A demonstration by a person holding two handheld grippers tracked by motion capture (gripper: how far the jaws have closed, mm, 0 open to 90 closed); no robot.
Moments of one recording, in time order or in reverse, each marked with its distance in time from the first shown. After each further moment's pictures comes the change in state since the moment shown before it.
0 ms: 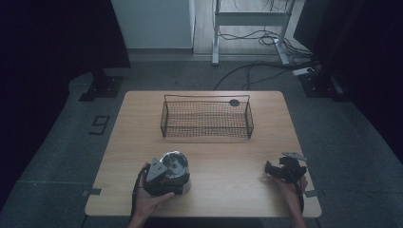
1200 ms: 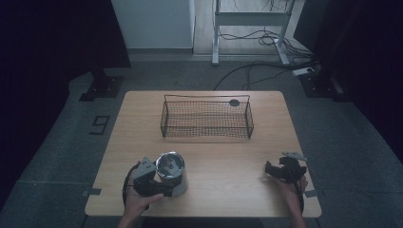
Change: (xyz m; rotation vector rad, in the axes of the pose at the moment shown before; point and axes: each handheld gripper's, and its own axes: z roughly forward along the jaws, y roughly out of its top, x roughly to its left) left arm 0.018 0.004 -0.020 0.007 -0.107 -0.038; right arm 0.000 0.000 0.000 -0.001 -0.001 0.000
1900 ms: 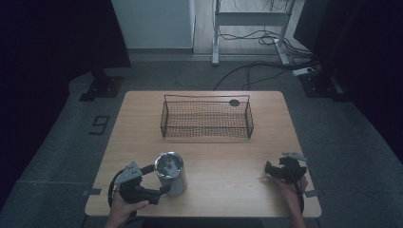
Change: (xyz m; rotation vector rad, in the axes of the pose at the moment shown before) left arm 0.010 -0.005 -0.038 0.010 -0.081 -0.017; right arm 0.000 -0.001 -0.001 -0.001 0.003 0.001
